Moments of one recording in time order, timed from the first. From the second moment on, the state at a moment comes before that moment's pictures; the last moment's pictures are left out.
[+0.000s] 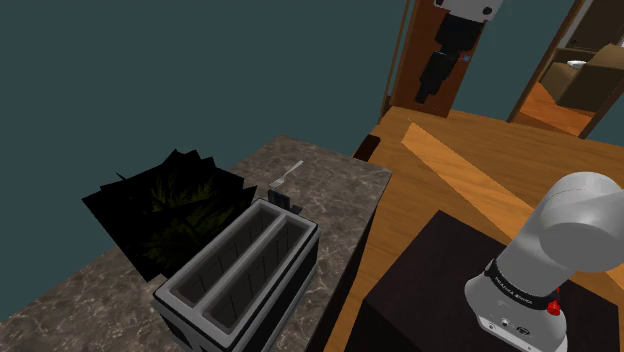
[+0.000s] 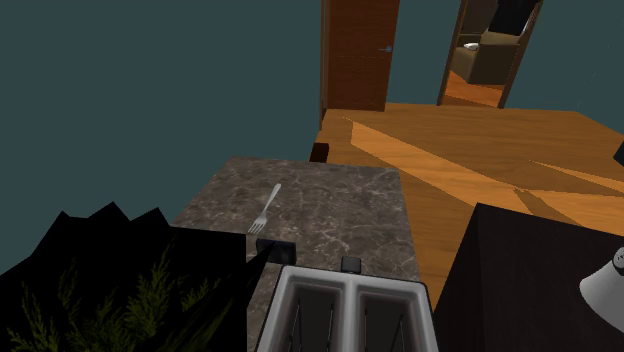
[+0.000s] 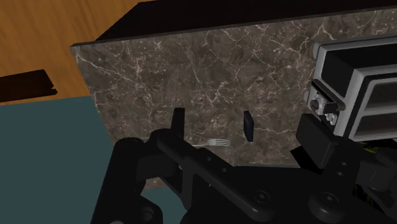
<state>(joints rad) -0.01 -0.75 -0.01 -2.31 0.04 1.69 -0.14</state>
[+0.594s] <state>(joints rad) 0.00 -0.59 0.08 -2.36 0.06 1.90 -0.03</state>
